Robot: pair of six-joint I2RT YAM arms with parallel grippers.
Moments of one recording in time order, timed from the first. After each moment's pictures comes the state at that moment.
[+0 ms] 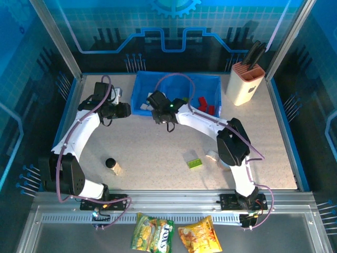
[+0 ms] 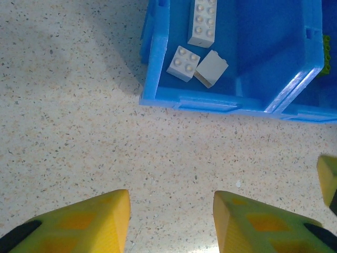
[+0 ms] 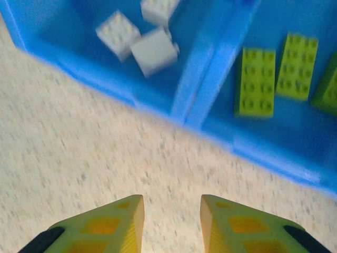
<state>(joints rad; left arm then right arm) -0.05 1.43 1.19 -0.70 0.19 -0.22 0.82 2.05 1.76 -0.75 0.27 0.44</state>
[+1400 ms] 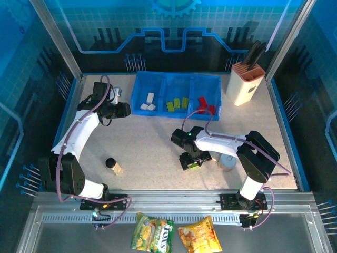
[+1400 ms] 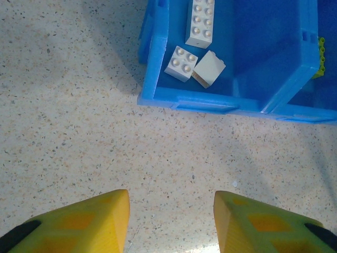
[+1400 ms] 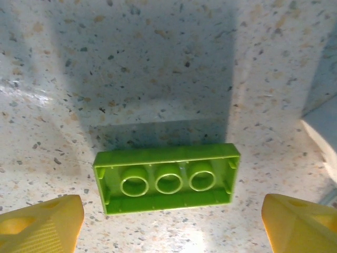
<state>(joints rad) -0.04 1.43 1.19 -0.70 0.21 -0.22 0.88 1.71 1.06 -1.01 0.07 0.59</state>
